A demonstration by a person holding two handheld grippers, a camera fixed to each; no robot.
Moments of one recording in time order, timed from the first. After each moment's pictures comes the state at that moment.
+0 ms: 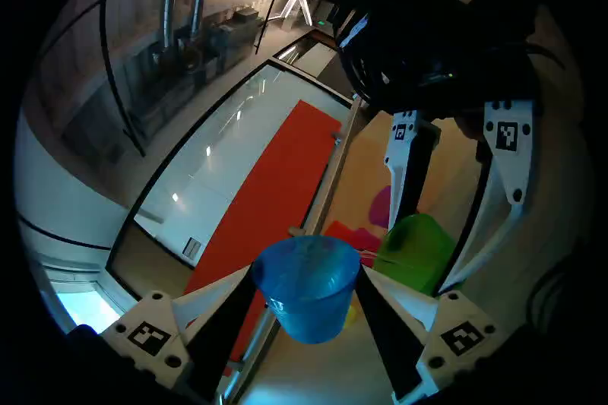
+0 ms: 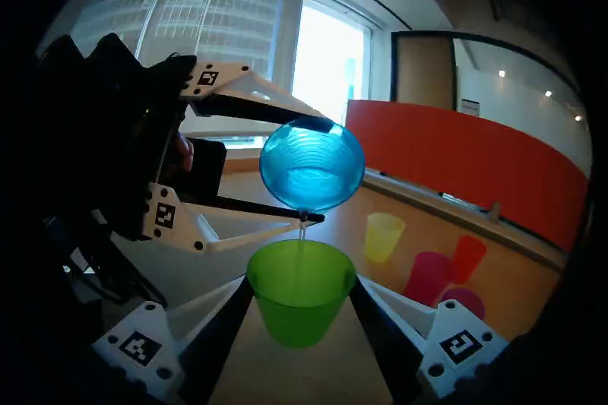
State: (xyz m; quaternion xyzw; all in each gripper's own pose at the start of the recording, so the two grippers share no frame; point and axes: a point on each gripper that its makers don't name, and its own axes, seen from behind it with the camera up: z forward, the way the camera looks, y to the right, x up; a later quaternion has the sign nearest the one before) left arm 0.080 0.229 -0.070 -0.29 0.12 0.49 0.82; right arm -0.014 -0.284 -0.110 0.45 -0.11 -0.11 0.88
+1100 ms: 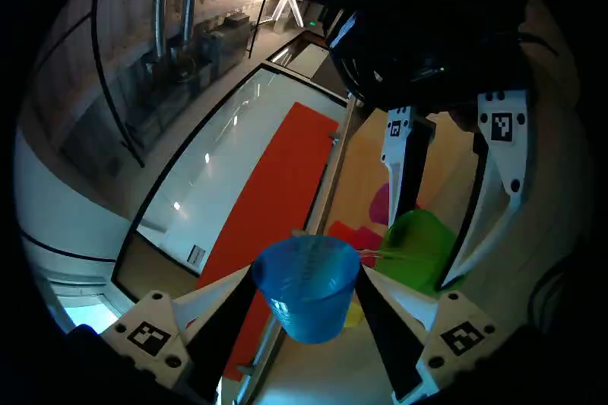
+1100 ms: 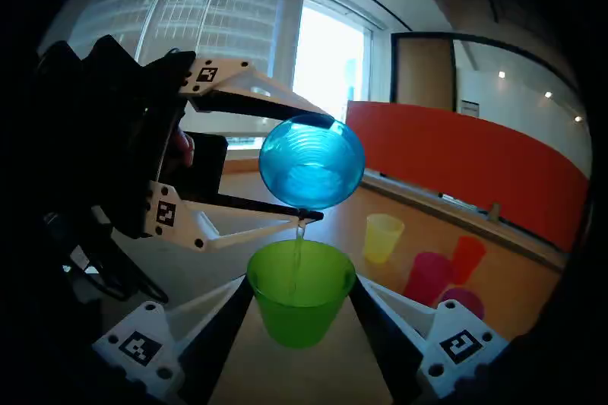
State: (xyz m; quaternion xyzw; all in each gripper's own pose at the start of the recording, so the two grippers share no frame) left arm 0.085 0.230 -0.073 -0.29 0.13 0.51 0.80; right arm -0.015 -0.283 -0.110 0.44 -0.11 -0.11 0.88
